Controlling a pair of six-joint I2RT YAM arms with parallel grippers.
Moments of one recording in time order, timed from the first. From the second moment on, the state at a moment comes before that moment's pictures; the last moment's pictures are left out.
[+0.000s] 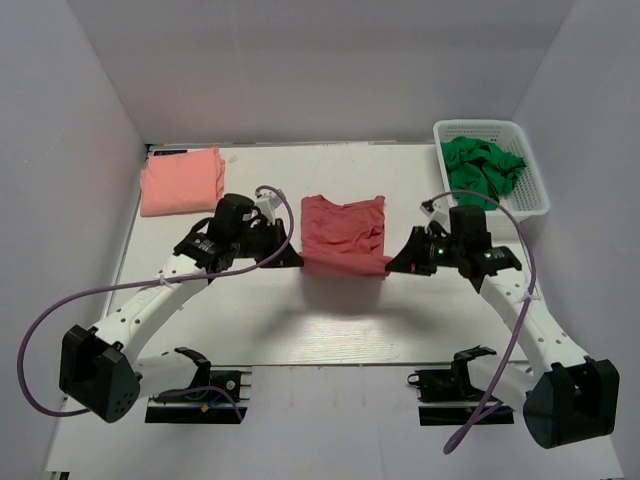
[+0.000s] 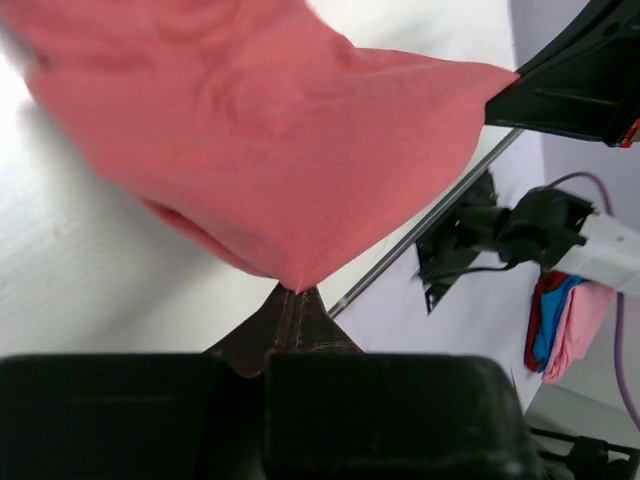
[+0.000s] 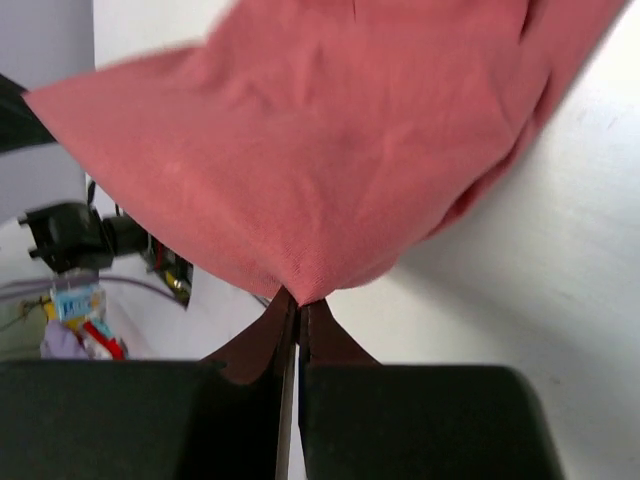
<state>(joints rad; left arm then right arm) -0.50 1.17 0.92 -0.46 0.51 -0.51 0.25 1.03 0.72 -0.52 -0.69 0.41</state>
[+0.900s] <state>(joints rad) -0.42 1.70 1.30 -0.19 0.27 -0.53 0.20 1.56 1.25 -0.37 -0.48 0.53</state>
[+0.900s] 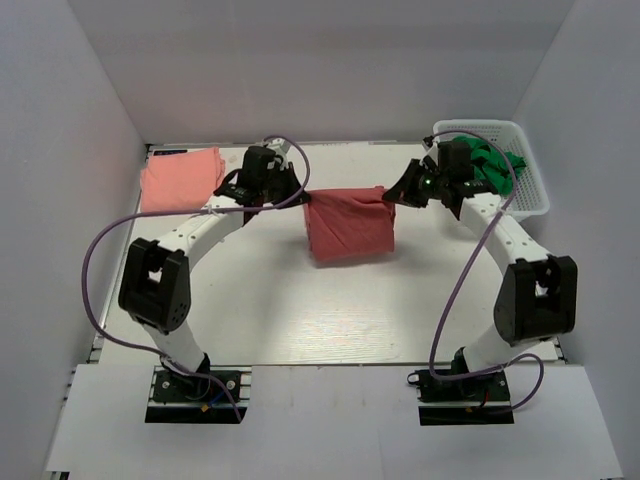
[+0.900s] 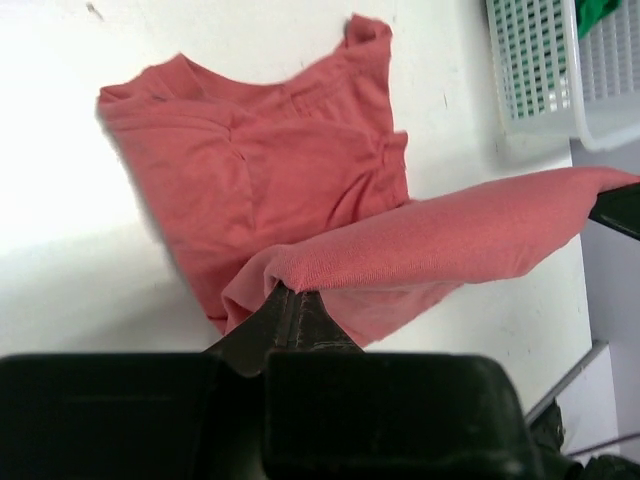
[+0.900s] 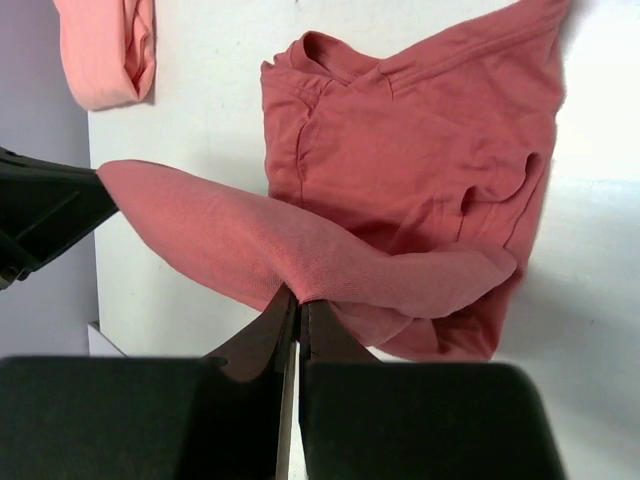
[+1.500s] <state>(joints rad) -0.36 2.24 1.75 -0.06 0.22 -0.54 0.15 2.11 1.61 -0.19 -0.46 0.61</state>
